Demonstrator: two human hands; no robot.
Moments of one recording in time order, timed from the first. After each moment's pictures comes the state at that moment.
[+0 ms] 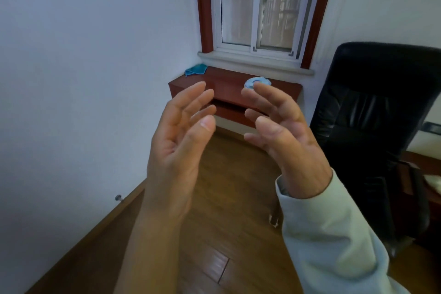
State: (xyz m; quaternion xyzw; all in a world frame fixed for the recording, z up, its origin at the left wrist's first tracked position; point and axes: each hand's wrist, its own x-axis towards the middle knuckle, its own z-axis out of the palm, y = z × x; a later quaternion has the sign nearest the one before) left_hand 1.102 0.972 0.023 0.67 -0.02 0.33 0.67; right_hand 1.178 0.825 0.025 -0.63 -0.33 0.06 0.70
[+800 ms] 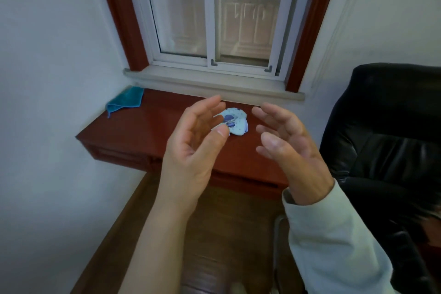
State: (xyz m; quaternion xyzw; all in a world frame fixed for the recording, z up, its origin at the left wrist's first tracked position) left_hand 1.712 1.180 -0.031 0.69 -0.08 0.19 0.70; right_hand 1.734 1.008 -0.027 -0.71 -0.17 -0.02 0.69
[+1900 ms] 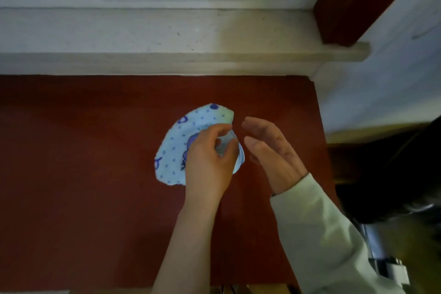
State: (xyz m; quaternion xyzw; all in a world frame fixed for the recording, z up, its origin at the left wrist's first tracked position) left_hand 2.194 1.150 -0.317 0.86 0.08 -0.06 0.51; right_hand 2.177 1.022 -0.294 -0.67 0.14 0.08 0.72
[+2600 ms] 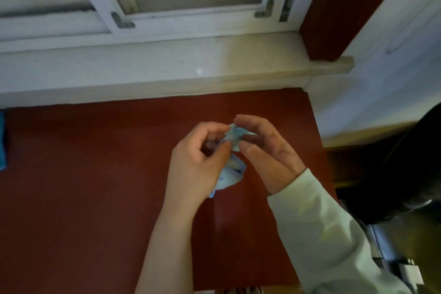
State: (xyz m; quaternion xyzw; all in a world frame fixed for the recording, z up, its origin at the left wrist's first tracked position) left_hand 2.205 1.181 -0.244 0.83 0.01 -0.04 0.56; right_hand 2.188 1.033 -0.264 -0.71 0.05 0.04 0.71
